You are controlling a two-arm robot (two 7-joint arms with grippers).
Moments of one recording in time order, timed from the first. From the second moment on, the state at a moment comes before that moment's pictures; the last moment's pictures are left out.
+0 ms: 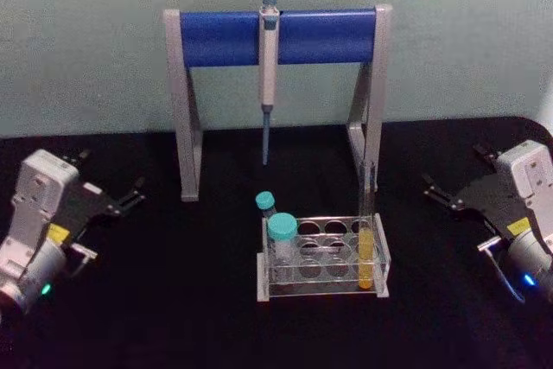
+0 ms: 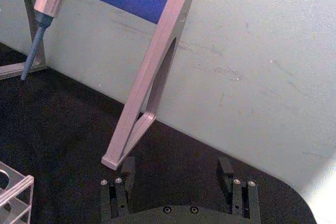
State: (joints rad) left arm -0.20 0.60 0.45 -1.41 -0.25 -0.12 0.03; right arm 0.20 0.60 -0.45 -1.41 0.25 -0.12 -0.03
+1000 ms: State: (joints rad) left arm -0.20 0.60 0.45 -1.41 -0.25 -0.12 0.03; right arm 0.20 0.60 -0.44 -1.41 0.25 -0.13 -0.03
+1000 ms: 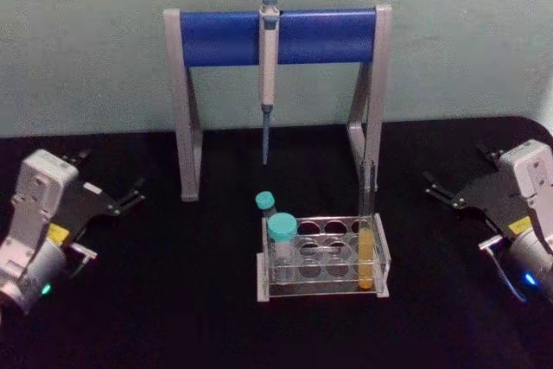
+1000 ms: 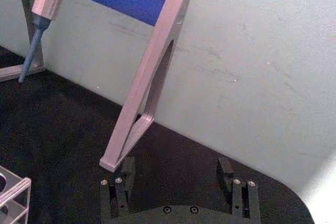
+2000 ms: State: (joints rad) left arm -0.20 0.60 0.45 -1.41 -0.25 -0.12 0.03; right arm 0.07 0.64 -0.34 -1.53 0.45 -0.26 0.30
